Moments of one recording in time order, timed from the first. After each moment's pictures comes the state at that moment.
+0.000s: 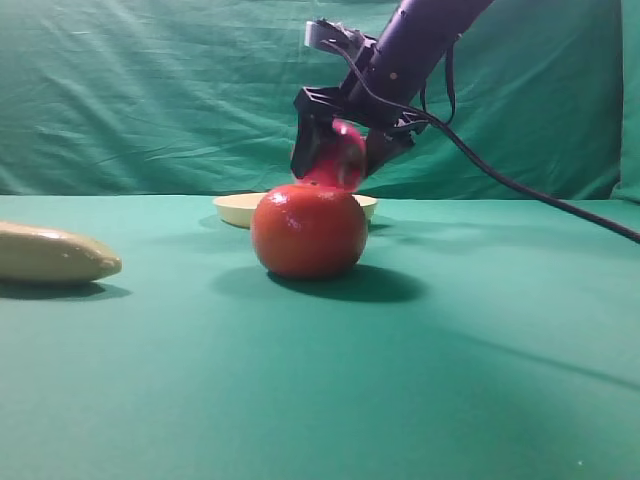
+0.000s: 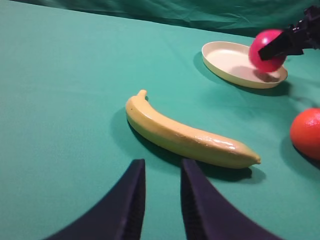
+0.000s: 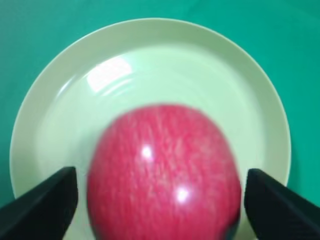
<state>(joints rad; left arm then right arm) -0.07 -0.02 0.02 -0.18 0.35 0.16 0.39 2.32 -2.00 0.34 0.71 -0.48</state>
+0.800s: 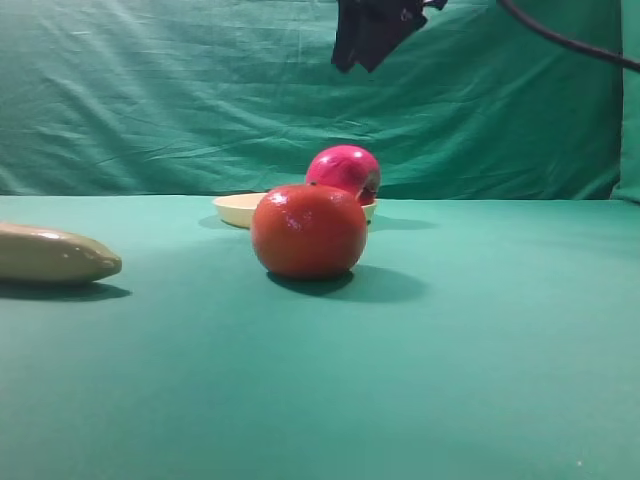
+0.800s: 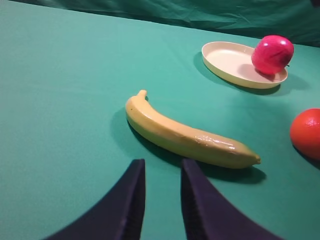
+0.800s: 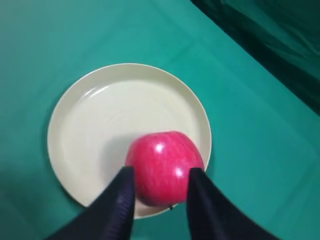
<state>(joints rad) -0.07 -0.02 0.02 -0.18 0.35 0.16 0.39 1.98 -2.04 0.05 1.02 -0.26</state>
